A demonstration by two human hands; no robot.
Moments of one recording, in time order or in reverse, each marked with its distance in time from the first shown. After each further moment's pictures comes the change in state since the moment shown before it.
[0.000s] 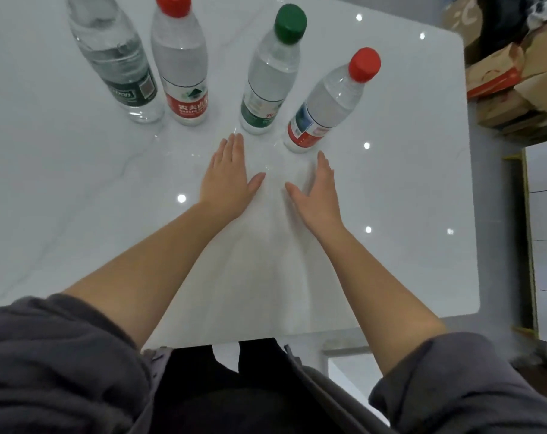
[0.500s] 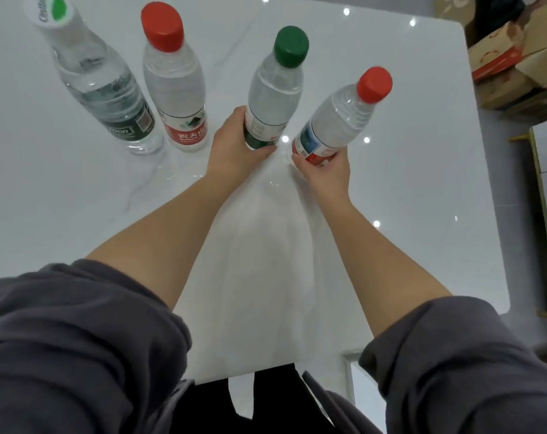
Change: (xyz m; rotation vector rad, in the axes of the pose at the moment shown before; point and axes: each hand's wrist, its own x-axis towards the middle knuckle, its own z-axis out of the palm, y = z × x) left_hand 0.083 -0.001 -0.027 -0.528 0.183 0.085; right_hand 0.063 -0.022 0.008 0.455 0.310 -0.017
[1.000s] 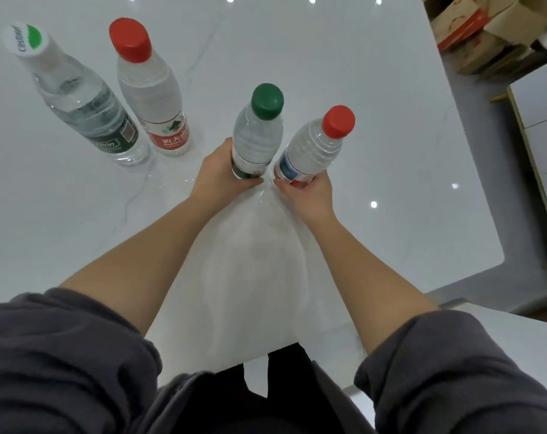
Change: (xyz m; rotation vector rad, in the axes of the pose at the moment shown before) left_hand -0.040 -0.007 -0.012 0.133 -0.250 0.077; right_hand -0.050 0.031 -0.003 -0.006 -0.010 0.094
